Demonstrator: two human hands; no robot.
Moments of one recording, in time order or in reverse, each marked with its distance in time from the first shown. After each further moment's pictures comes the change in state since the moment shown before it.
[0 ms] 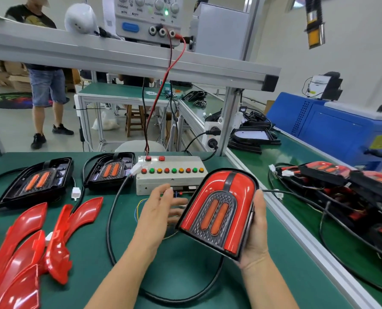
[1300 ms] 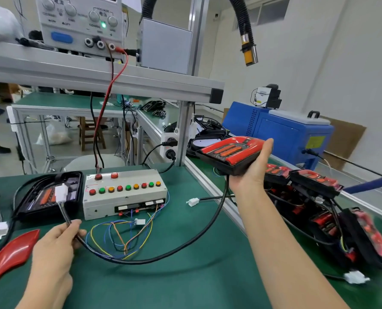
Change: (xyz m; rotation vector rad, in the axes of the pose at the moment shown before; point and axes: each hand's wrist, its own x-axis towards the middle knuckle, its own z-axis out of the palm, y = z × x) left_hand 0.038 -0.029 -0.055 -0.153 0.409 -0.126; right_hand 0.061 -0.151 0.004 0.105 0.408 -0.538
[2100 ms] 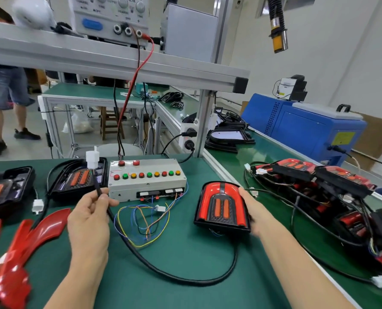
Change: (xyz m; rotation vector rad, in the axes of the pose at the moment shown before) left_hand -0.019 0.006 0.012 -0.046 0.029 0.358; right_hand -0.016 0.050 -0.093 -0.729 0.103 0.500
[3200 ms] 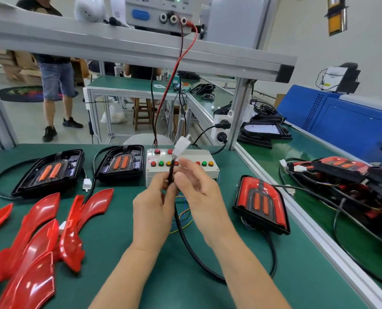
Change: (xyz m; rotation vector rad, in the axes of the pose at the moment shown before) left_hand -0.035 0.022 0.013 0.453 -0.220 0.376; right_hand -0.112 0.048 0.156 -0.250 -0.520 -0.708
